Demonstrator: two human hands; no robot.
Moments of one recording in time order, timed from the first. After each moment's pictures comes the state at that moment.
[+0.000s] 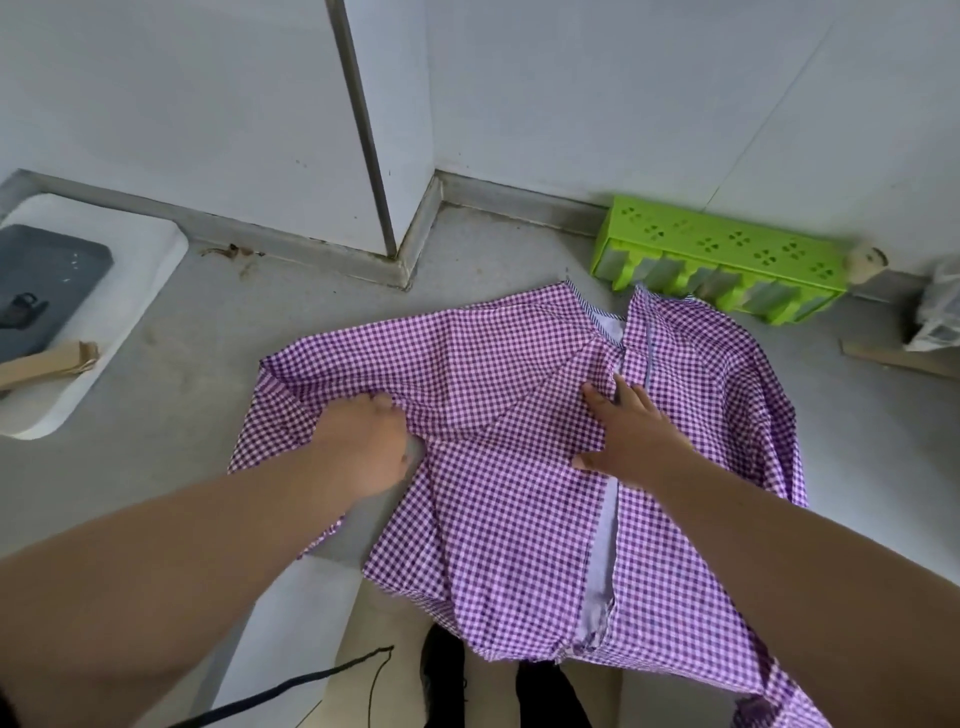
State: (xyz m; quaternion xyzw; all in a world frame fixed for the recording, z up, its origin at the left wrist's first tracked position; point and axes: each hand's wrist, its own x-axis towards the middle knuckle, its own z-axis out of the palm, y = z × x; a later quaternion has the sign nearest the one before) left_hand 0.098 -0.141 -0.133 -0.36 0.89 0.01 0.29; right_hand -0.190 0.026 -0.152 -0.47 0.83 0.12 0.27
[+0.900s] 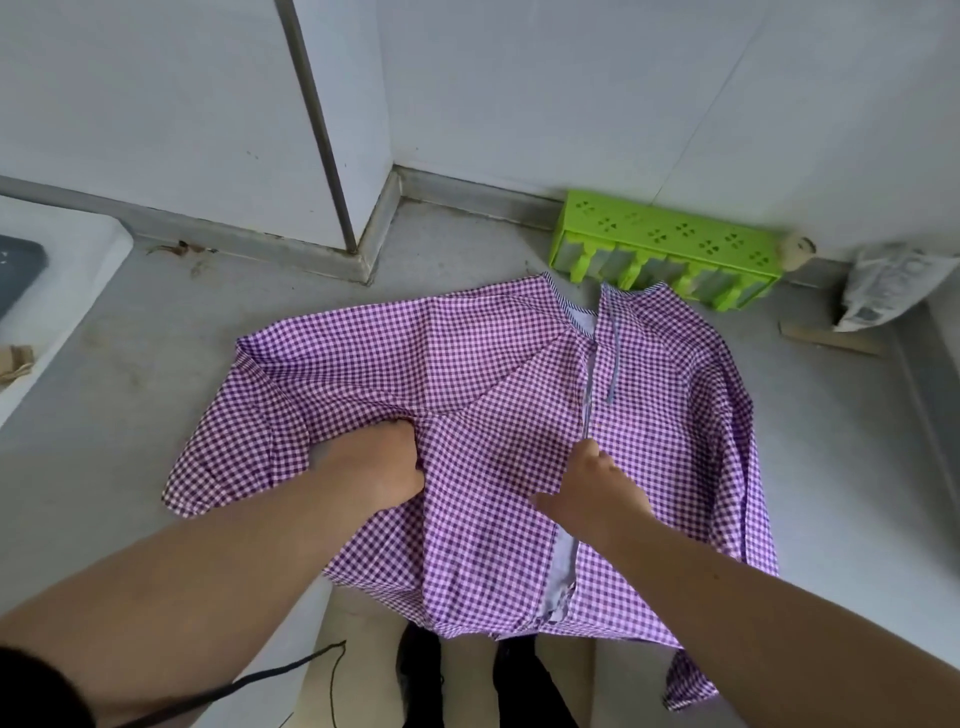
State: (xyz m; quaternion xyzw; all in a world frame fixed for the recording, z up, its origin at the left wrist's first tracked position) left_hand 0.077 -0.100 -0.160 -0.43 0.83 0.20 0.29; right_hand -0.121 0.084 -0.144 -0.33 0.89 0.09 0.29
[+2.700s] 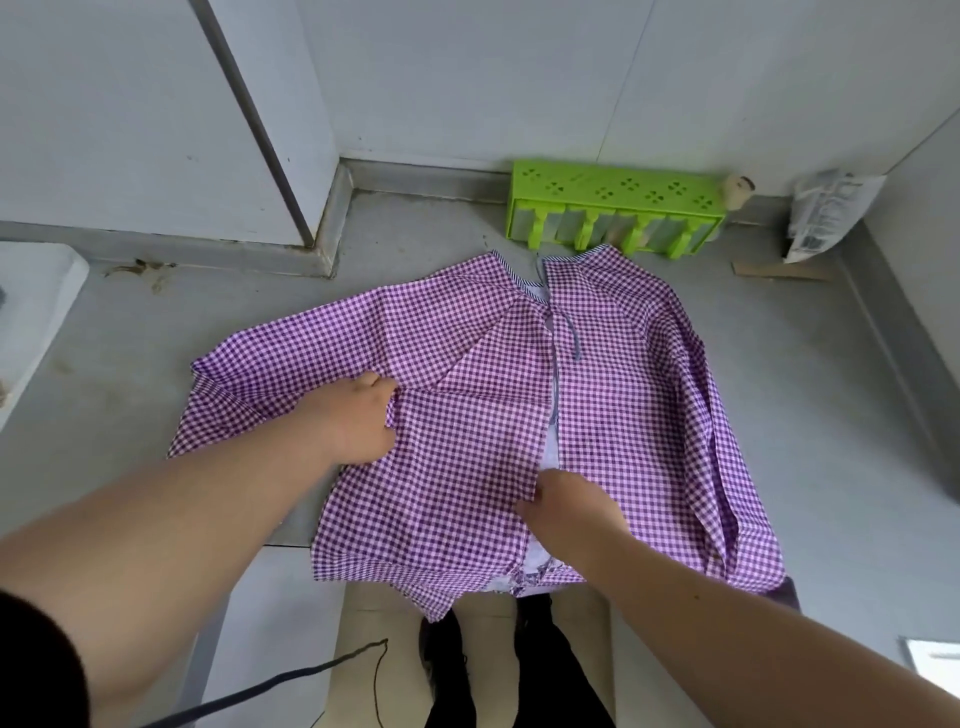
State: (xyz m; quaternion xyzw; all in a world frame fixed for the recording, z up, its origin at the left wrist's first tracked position) left_hand 0.071 -0.123 -0.124 -0.30 0.90 0.12 0.30; right_hand -0.064 0.132 -0.142 -0.29 0.89 0.01 0.37
